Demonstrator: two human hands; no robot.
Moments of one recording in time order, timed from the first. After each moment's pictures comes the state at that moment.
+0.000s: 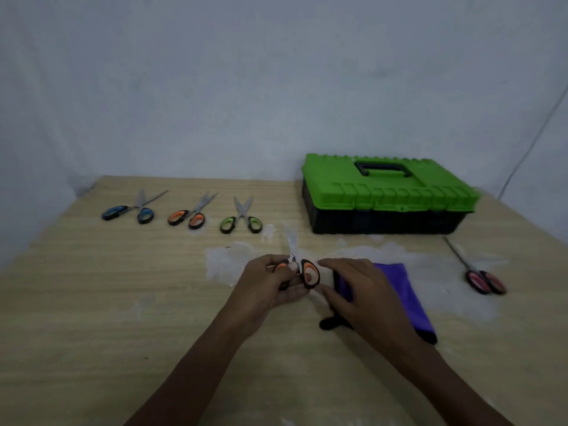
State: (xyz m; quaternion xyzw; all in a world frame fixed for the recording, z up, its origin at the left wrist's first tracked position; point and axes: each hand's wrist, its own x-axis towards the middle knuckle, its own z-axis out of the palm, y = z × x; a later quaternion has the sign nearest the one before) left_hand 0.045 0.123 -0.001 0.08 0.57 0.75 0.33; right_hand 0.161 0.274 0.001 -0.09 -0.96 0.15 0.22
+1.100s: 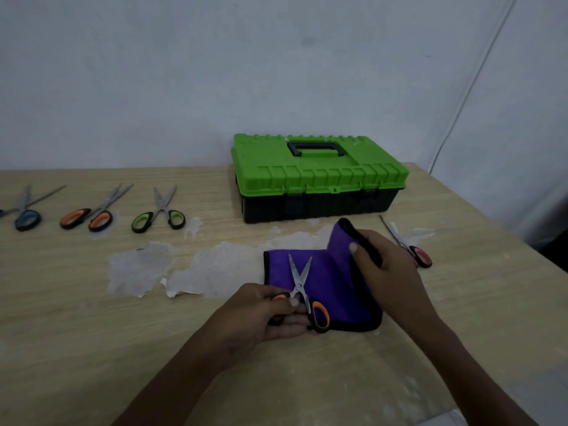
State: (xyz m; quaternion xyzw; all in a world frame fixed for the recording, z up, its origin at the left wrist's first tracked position) left_hand 0.100 0.187 -0.001 0.12 0.57 0.61 0.54; right_hand 0.220 0.370 0.024 -0.23 -0.88 0.29 0.29
